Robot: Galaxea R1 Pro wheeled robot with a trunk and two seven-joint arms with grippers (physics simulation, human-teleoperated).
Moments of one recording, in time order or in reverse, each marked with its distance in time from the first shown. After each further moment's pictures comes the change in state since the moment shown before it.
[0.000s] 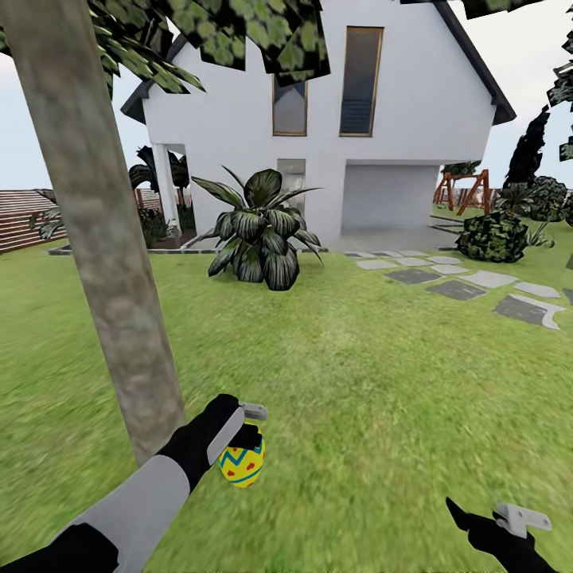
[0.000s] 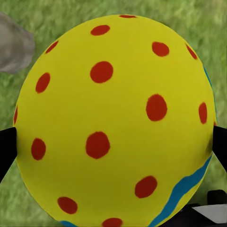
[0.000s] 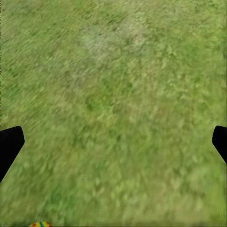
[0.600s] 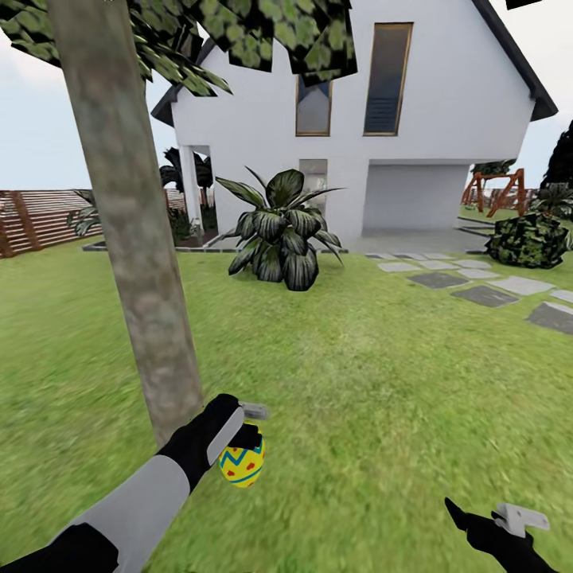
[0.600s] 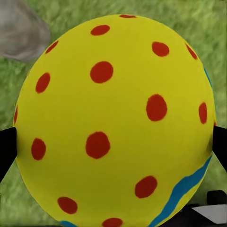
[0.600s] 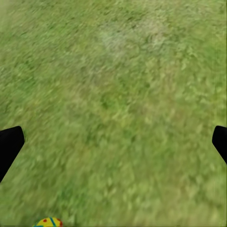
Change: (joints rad) left arm 0.000 0.000 0.001 -0.001 0.001 0.000 0.000; right arm 0.000 0.000 0.005 0.000 0.001 0.001 -0.001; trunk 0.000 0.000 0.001
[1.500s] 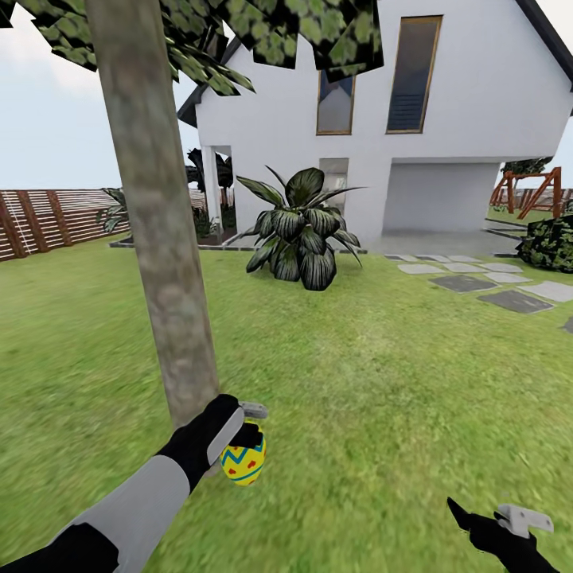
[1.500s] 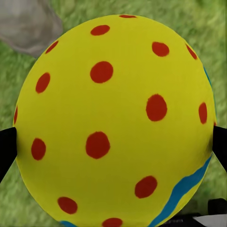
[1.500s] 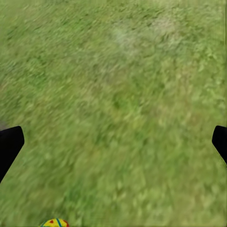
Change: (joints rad) left arm 0.000 -0.001 0.000 0.003 0.000 -0.024 -0.006; right arm 0.000 -0.003 -0.010 0.000 -0.007 0.000 0.002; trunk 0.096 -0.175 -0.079
